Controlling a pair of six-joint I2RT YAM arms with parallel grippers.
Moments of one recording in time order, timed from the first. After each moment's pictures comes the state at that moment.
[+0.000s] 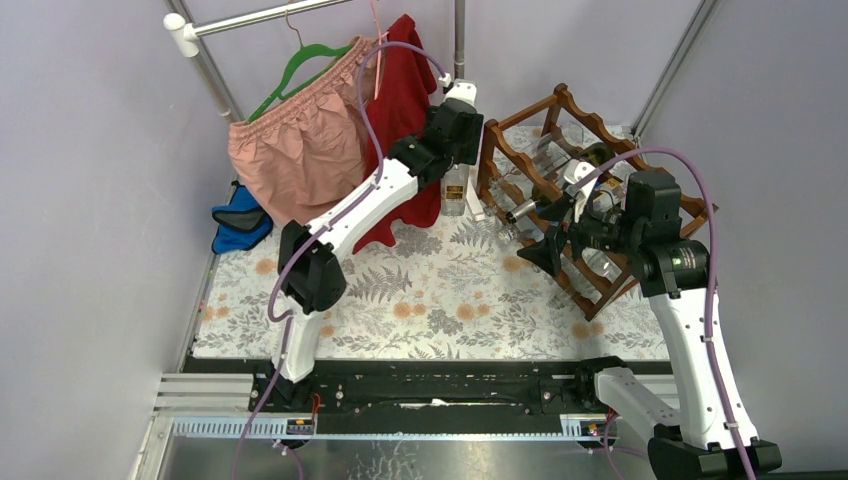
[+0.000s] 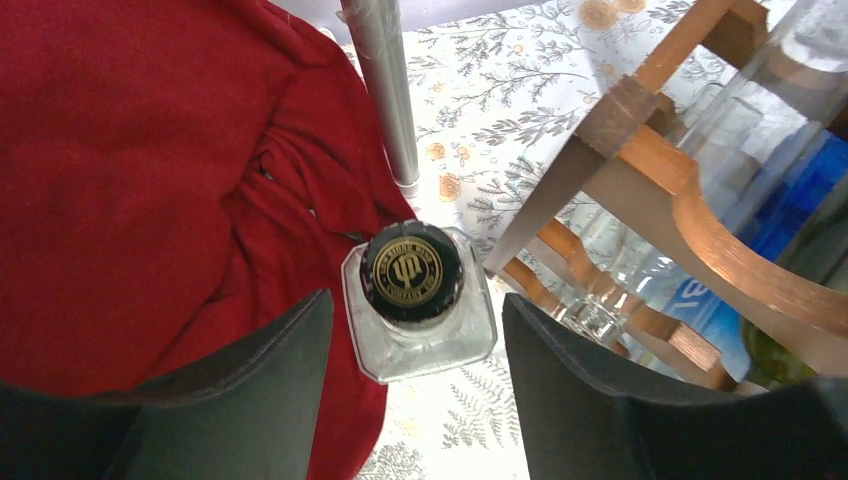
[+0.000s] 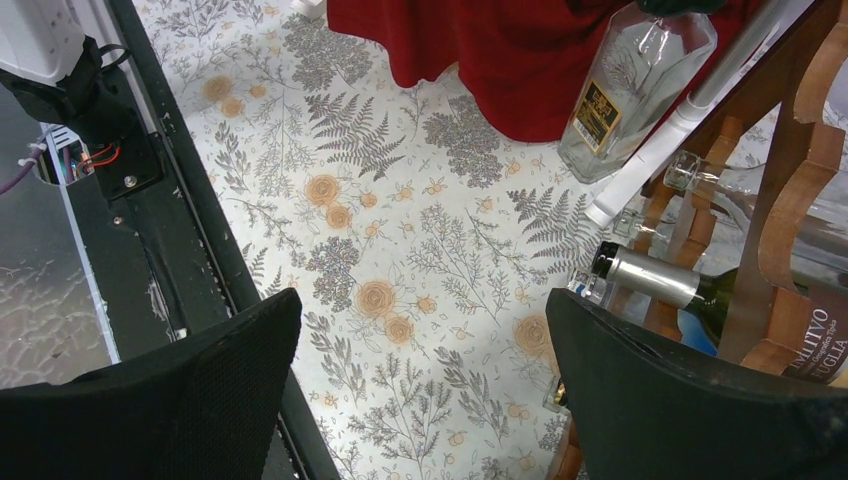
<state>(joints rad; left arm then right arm) -0.67 2.07 2.09 -0.53 -0.39 -0.25 0.13 0.93 1.22 -0.85 -0.86 -0.41</state>
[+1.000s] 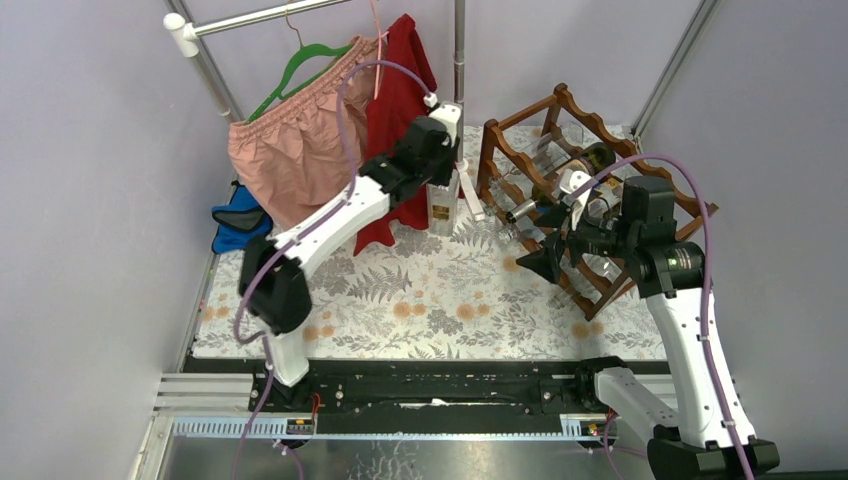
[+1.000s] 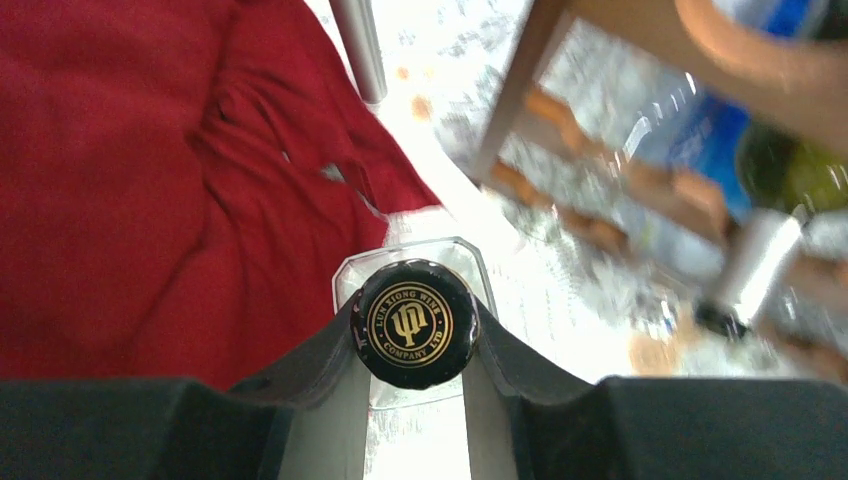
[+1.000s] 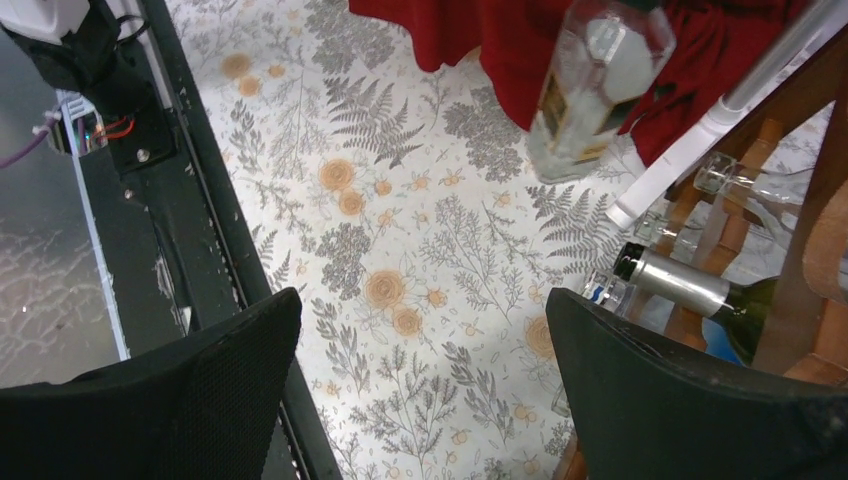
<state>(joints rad) -0.64 1.91 1.79 -0.40 -0.22 -0.16 0.12 0.92 1.17 -0.85 -0.90 -0.46</state>
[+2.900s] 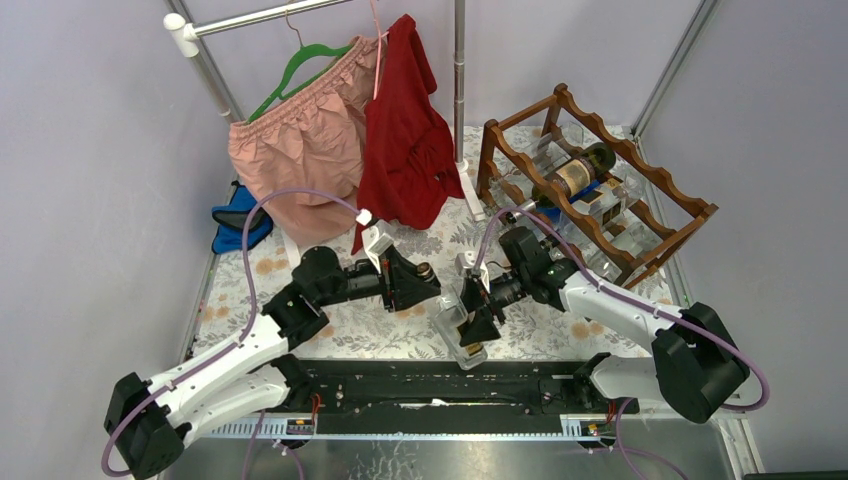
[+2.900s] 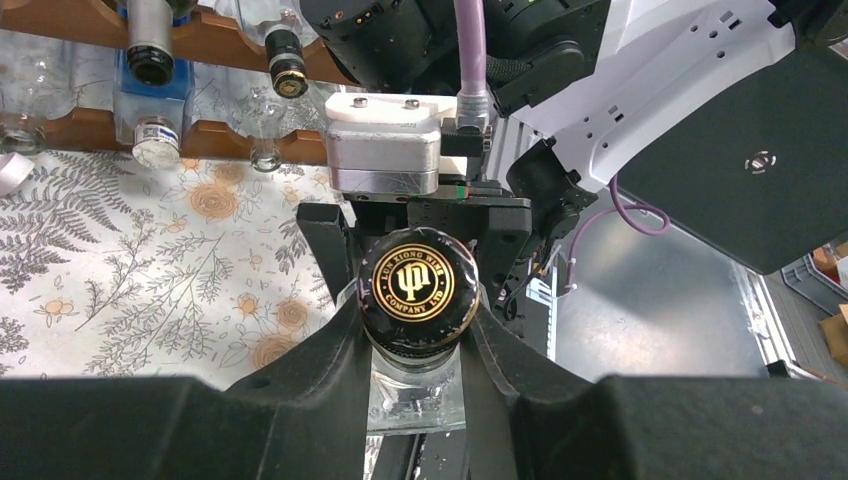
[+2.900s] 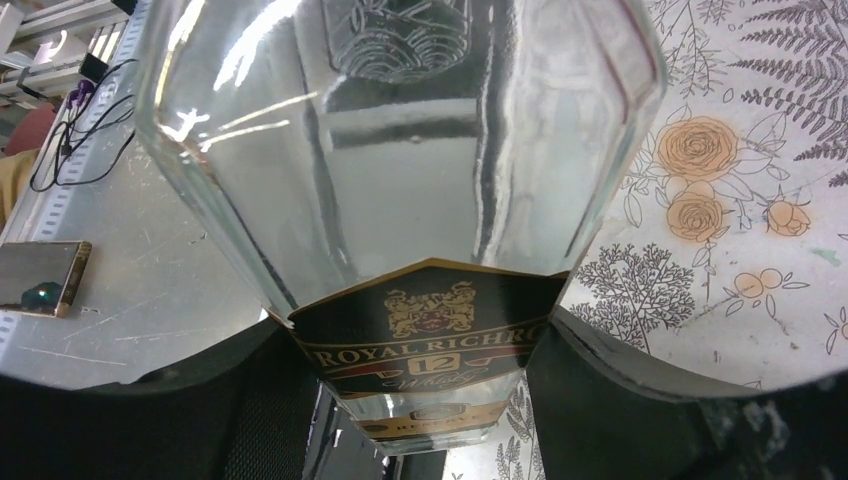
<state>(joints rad) -0.77 0.84 0.55 0.30 0.56 -0.41 0.65 1.27 0.65 -0.25 -1.15 -0.42</state>
